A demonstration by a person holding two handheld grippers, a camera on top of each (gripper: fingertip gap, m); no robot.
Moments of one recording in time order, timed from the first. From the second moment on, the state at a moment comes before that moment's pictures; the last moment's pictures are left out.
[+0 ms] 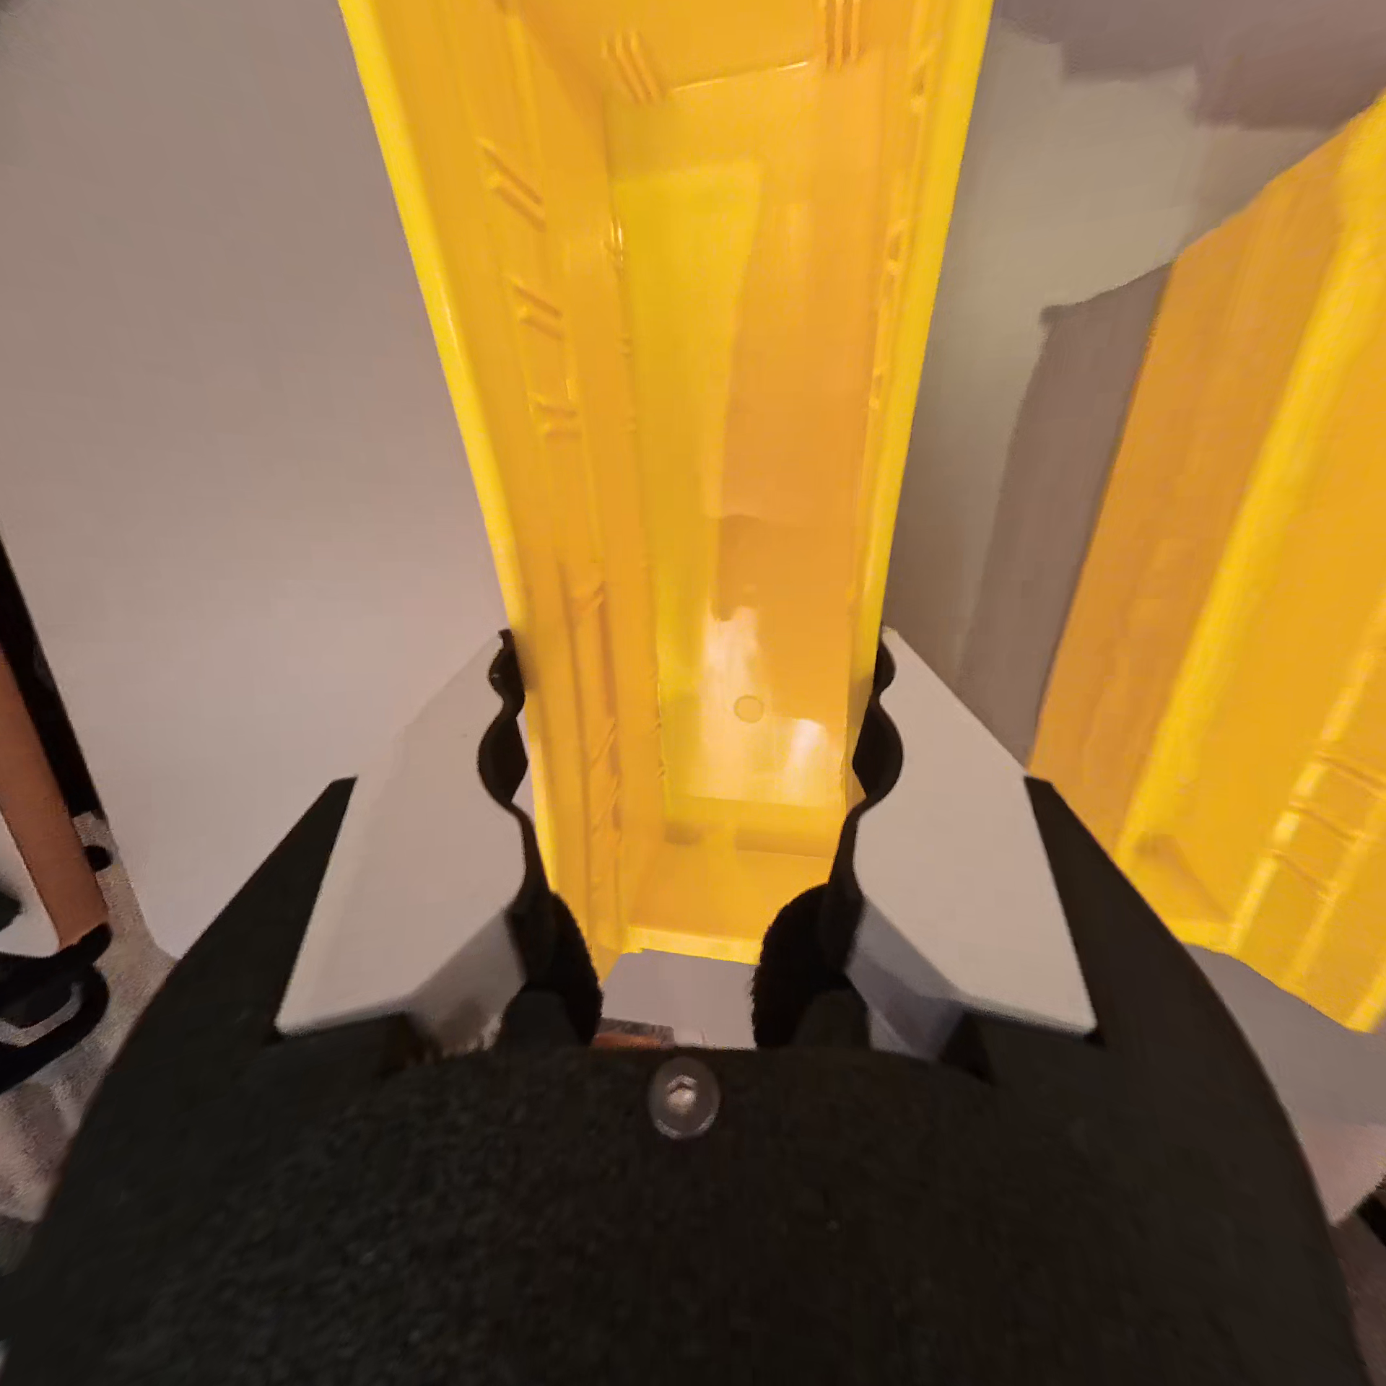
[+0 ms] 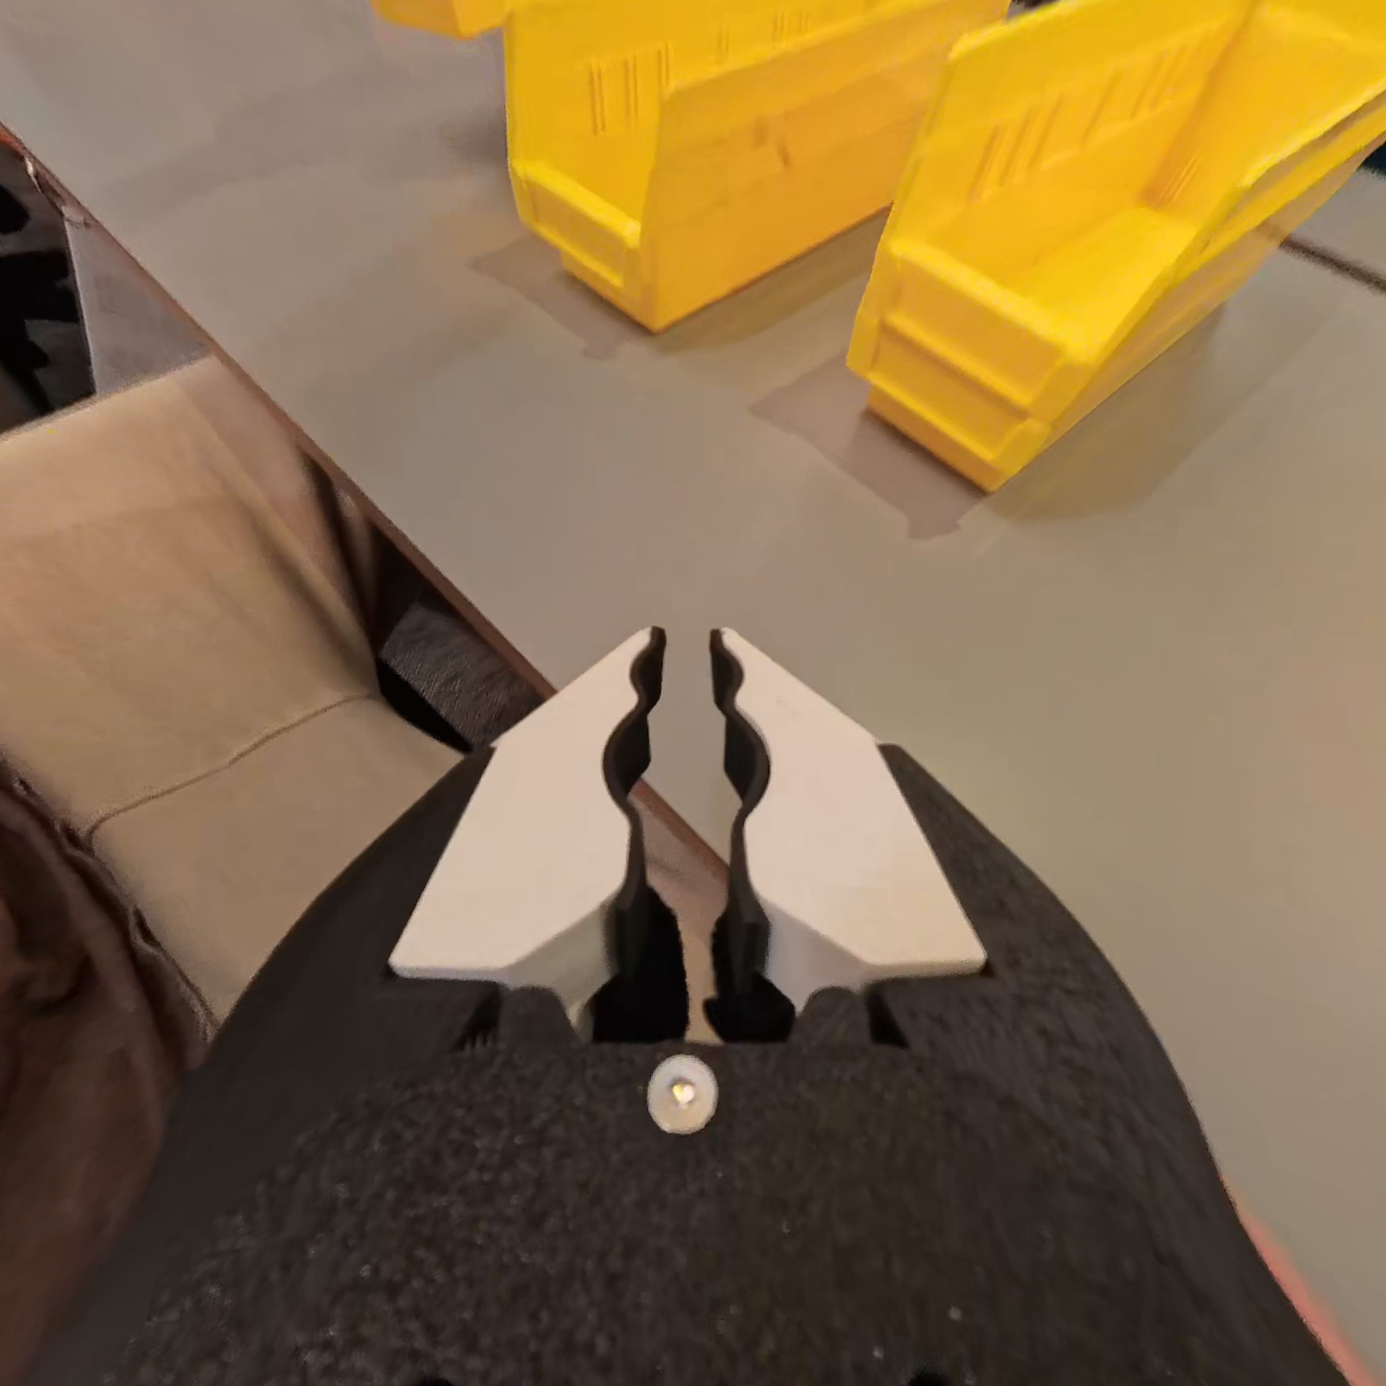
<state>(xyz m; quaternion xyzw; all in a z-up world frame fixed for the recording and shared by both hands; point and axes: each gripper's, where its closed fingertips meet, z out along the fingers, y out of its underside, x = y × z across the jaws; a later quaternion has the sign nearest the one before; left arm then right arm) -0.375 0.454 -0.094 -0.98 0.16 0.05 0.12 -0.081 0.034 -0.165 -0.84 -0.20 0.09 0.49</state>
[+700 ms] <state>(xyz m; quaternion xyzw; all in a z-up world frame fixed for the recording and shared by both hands) -0.028 0.330 -0.011 -0.94 0.31 -0.02 0.14 -0.048 0.037 -0.146 -0.83 -0.10 0.09 0.53</state>
